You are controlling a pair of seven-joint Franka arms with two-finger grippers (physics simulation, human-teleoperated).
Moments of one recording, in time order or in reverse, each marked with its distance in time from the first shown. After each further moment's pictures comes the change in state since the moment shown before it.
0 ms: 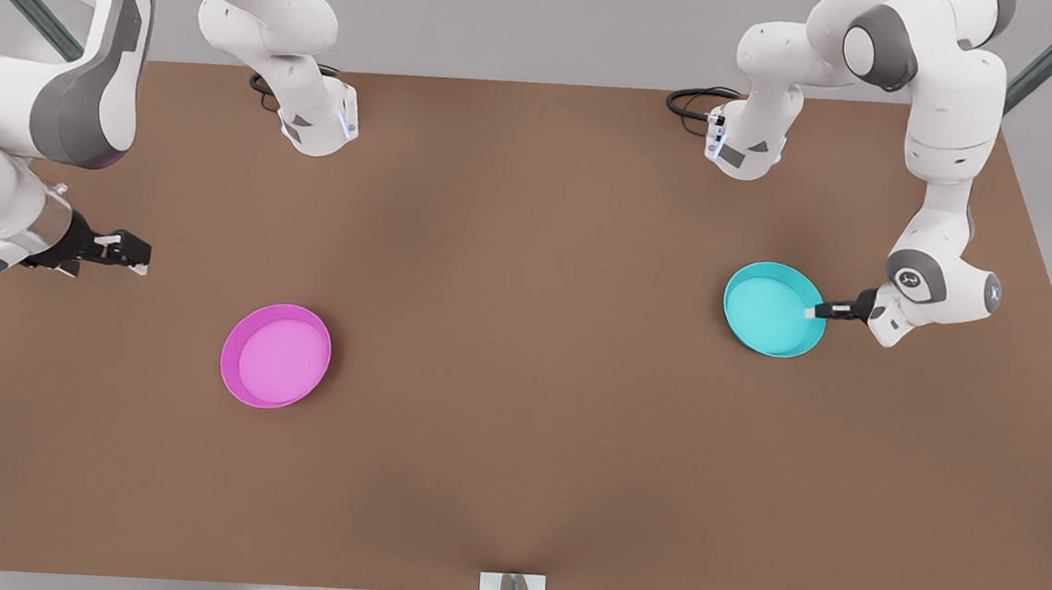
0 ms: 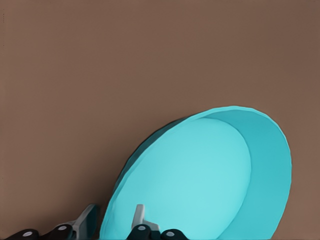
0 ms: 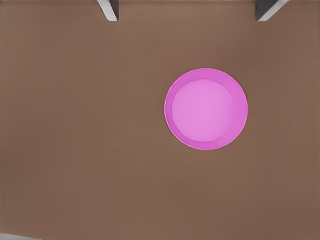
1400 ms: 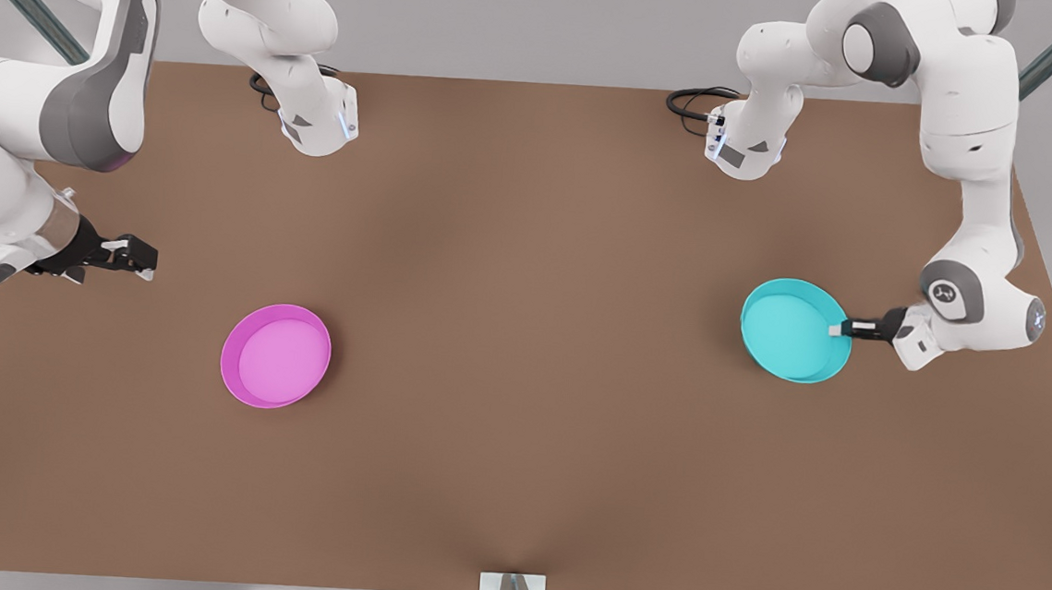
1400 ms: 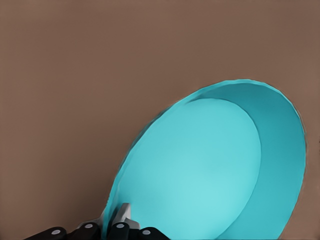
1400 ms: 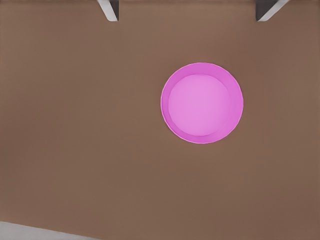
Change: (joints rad) left arm -0.008 -0.012 -0.005 0.257 0.122 -0.238 -0.085; right arm 0.013 0.018 0.009 0.029 0.002 0.006 0.002
